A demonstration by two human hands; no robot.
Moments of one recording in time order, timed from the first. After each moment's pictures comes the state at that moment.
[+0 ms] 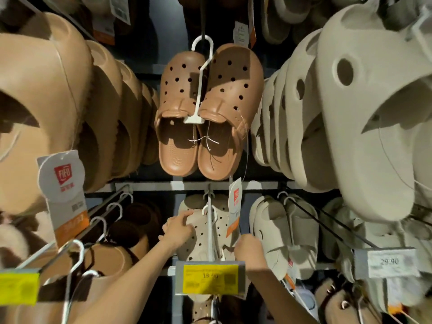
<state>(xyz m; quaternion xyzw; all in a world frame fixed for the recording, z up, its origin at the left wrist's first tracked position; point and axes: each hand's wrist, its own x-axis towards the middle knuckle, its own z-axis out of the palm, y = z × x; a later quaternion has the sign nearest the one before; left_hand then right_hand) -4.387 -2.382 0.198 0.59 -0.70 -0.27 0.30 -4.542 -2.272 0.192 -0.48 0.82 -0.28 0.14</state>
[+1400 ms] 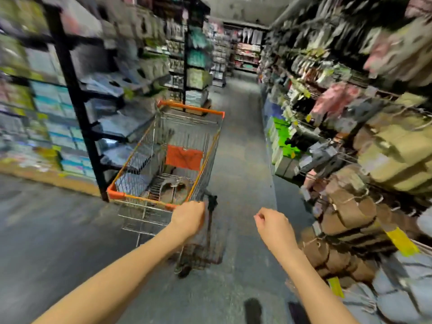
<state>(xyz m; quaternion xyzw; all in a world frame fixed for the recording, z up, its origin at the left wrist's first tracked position) -3.664 -1.779 0.061 0.99 -0.15 -0.02 0.03 -3.720 -1.980 0.079 -0.98 0.09 -0.09 0.14</state>
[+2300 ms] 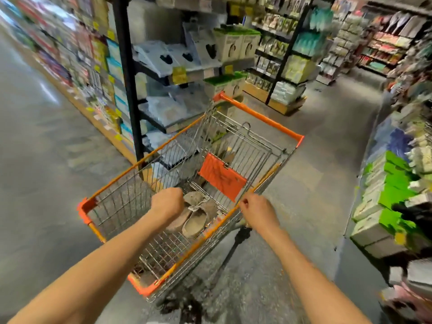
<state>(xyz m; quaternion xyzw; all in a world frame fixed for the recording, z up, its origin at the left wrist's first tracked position) -3.269 -1.758 -0.010 0.96 0.24 -0.08 0.11 -3.210 -1.964 0.039 -0.97 -0.20 0.06 0.14</state>
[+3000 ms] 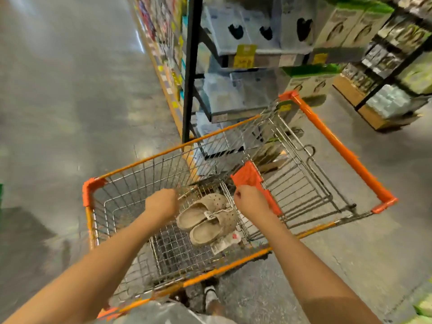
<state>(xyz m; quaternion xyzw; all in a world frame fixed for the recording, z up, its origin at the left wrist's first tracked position) -3.186 -1.702 -0.075 0.87 0.44 -0.15 0.18 -3.017 -1.838 -0.024 -0.89 -0.40 0.22 0.04</state>
